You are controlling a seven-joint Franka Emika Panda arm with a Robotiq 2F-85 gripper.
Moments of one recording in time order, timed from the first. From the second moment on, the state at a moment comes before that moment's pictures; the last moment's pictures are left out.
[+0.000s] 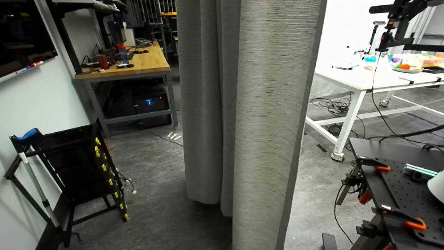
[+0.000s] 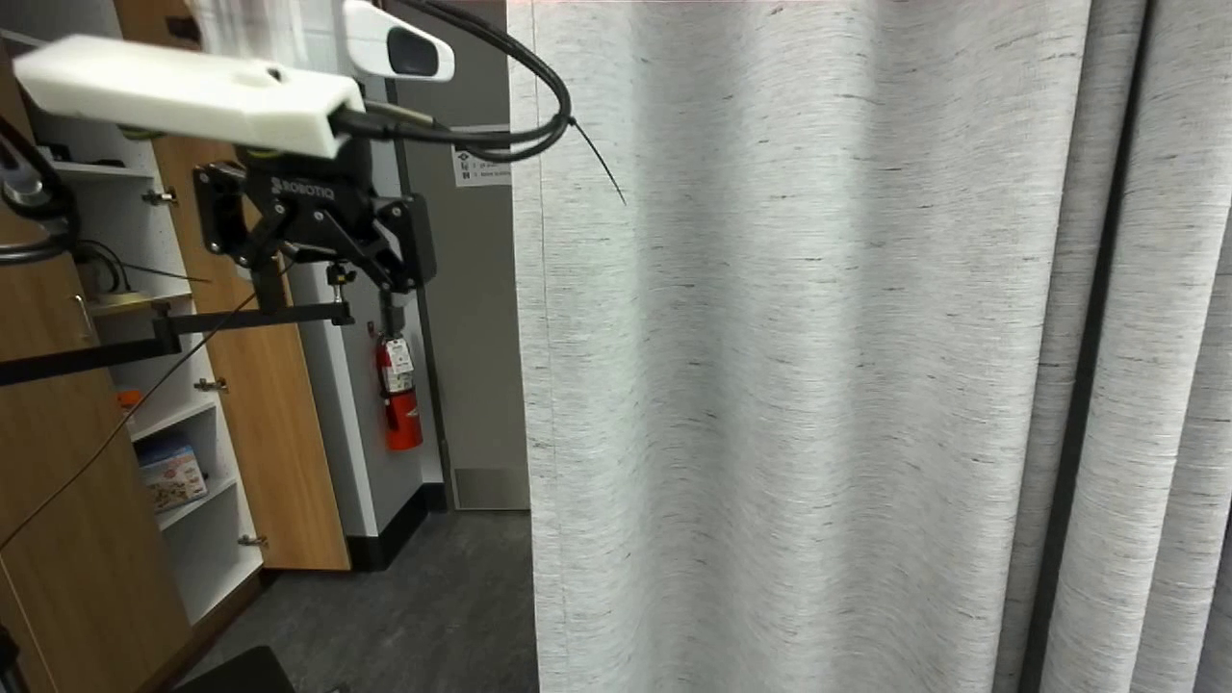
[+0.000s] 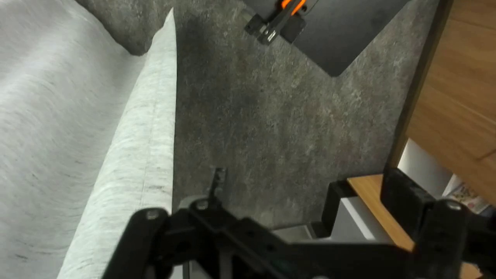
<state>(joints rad) 0.09 -1.09 -0.24 -2.64 0.11 1.66 -0.69</state>
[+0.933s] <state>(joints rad) 0.25 -0.83 -0.25 -2.78 0.24 2.70 -0.65</state>
